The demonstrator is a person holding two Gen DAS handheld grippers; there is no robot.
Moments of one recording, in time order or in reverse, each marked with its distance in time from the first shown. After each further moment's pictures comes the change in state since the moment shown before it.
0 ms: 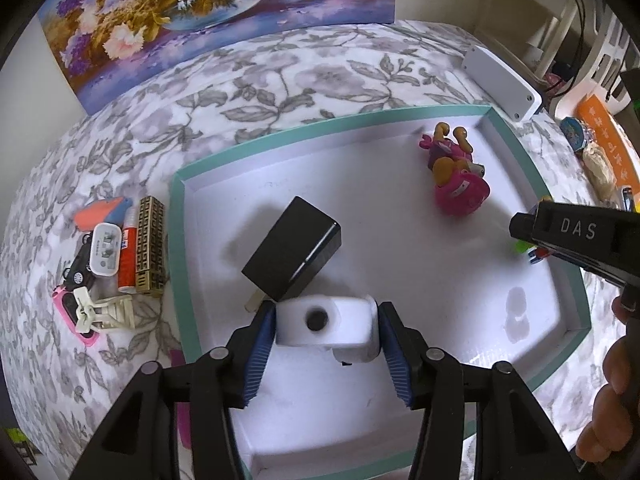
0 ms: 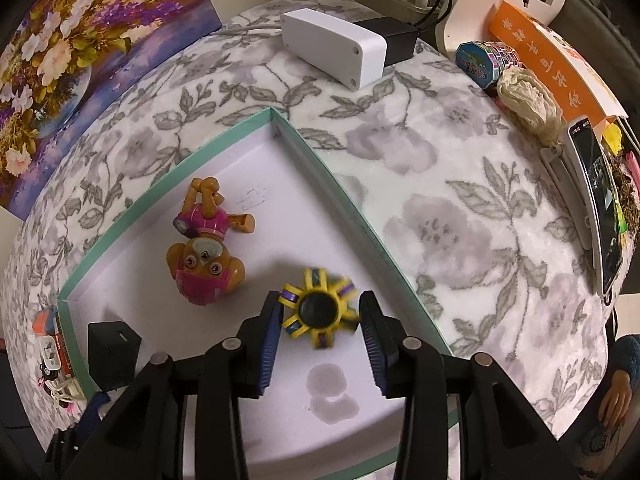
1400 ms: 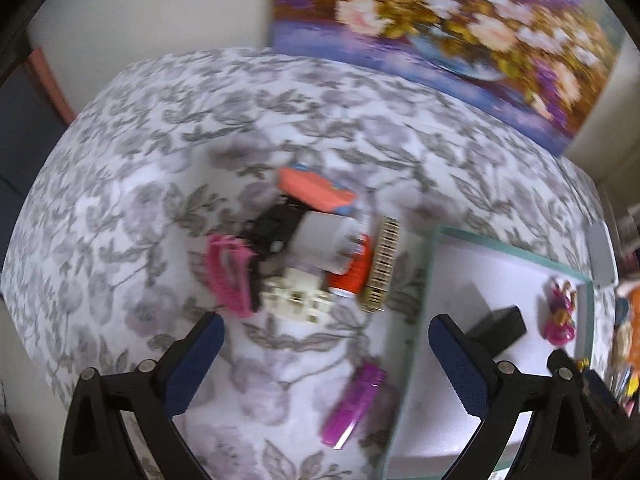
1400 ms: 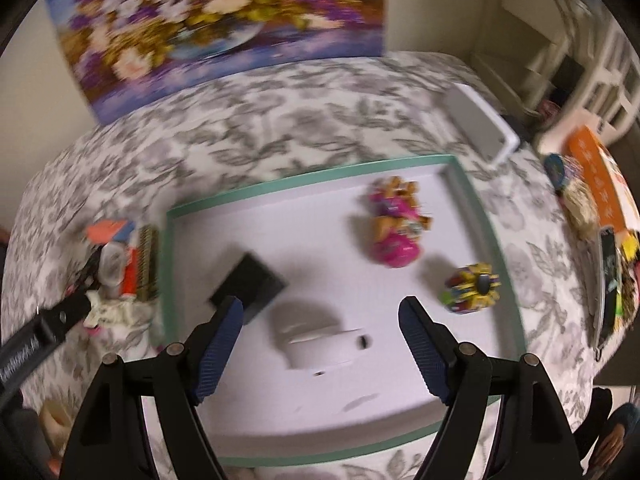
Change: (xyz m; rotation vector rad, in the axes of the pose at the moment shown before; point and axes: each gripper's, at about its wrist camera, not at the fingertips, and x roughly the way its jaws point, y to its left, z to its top) left arm -0.053 0.169 -0.018 -0.535 -0.058 0.121; right arm -0.054 0.121 -0.060 -0.368 -0.111 0.073
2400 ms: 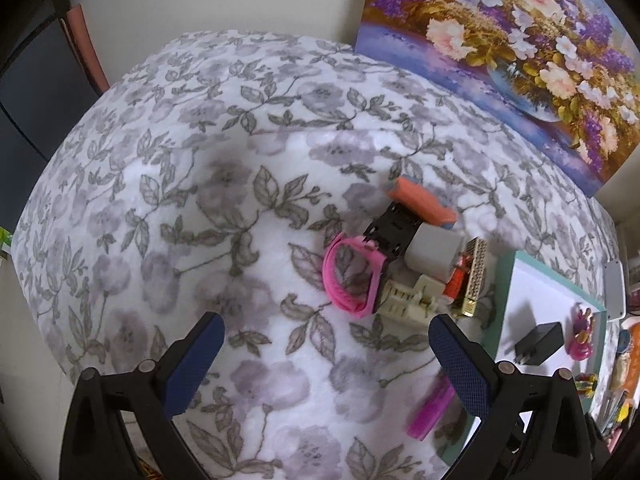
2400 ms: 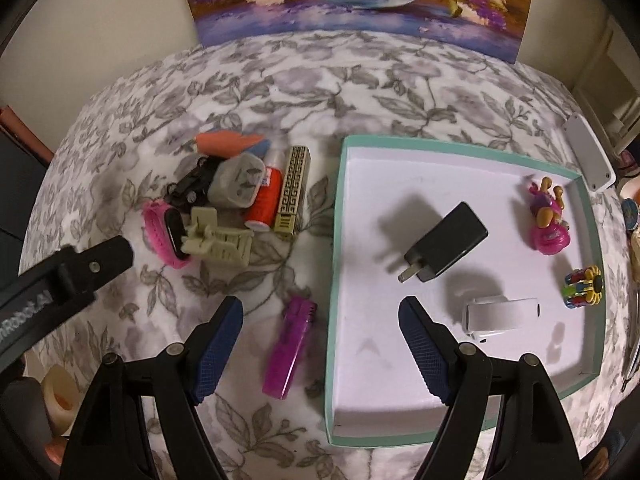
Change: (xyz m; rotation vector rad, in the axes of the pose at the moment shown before) left arm -0.004 0.090 -0.001 -0.116 0.027 0.019; right arm 0.018 0.113 -0.037 -0.218 0.091 0.124
